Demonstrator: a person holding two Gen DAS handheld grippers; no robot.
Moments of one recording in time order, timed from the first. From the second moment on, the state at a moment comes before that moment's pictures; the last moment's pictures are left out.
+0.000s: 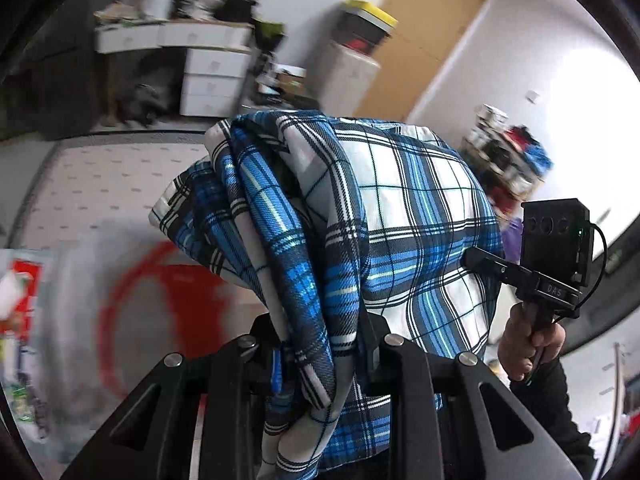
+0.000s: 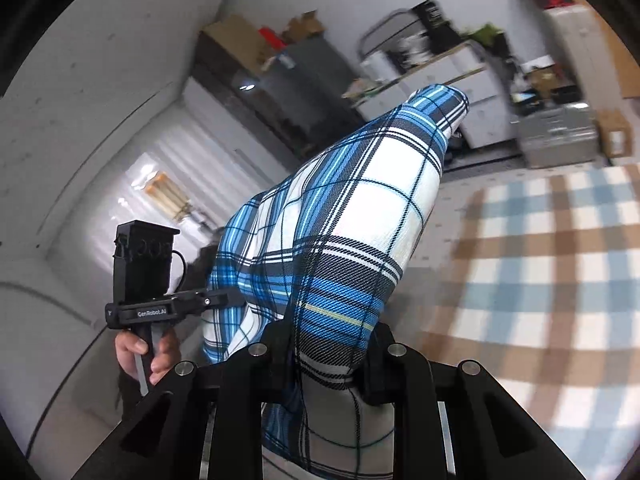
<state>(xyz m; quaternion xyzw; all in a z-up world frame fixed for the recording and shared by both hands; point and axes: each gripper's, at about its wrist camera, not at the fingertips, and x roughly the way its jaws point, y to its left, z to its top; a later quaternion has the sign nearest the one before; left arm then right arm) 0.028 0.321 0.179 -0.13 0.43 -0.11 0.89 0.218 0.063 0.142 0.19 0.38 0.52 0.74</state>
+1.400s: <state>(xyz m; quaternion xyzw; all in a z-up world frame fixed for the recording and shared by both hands) 0.015 0.464 0.047 -0.27 0.42 -0.06 0.87 0.189 0.365 0.077 -0.16 0.38 0.47 0.78</state>
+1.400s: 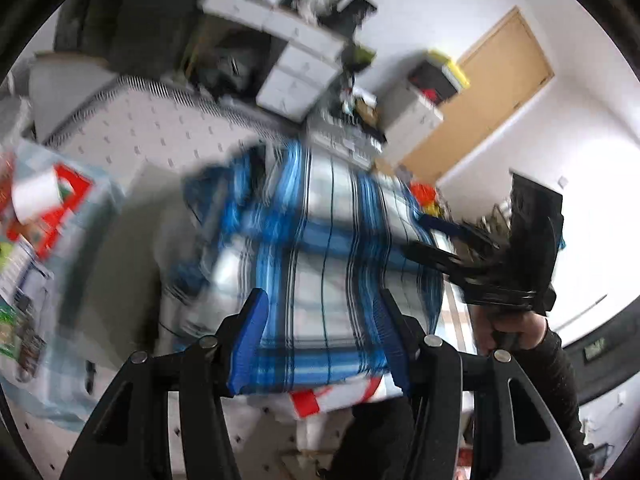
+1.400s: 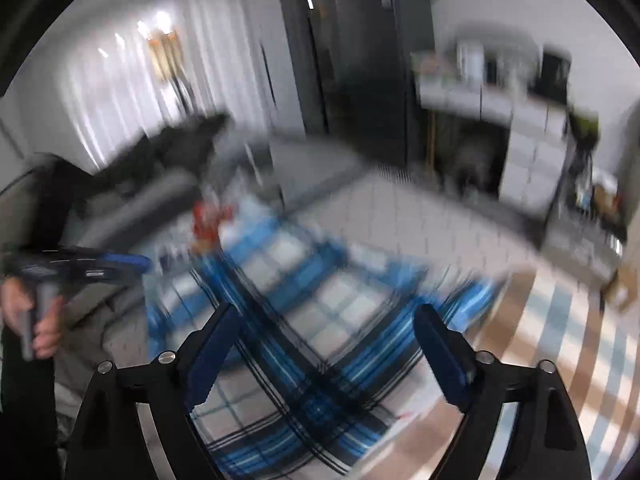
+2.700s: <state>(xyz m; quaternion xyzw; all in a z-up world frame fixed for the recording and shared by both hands) -0.111 0.249 0.058 -0.06 0.22 0.16 0.96 -0.047 0.107 0.067 0.02 0.09 0.44 0.89</state>
